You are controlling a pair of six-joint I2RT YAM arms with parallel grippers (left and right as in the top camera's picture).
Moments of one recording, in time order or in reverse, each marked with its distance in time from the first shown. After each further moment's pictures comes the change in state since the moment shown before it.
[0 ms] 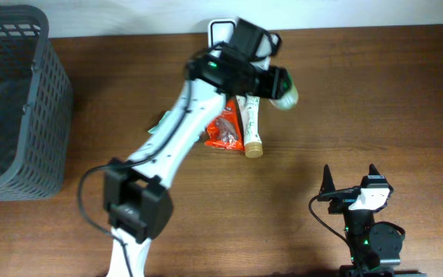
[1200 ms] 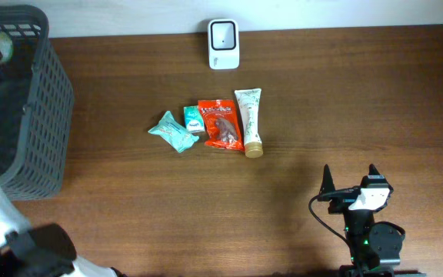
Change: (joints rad) left arm 1.132 -0.389 -0.011 -0.070 -0.038 0.206; right arm 0.000 0.000 0.000 0.000 0.000 0.000
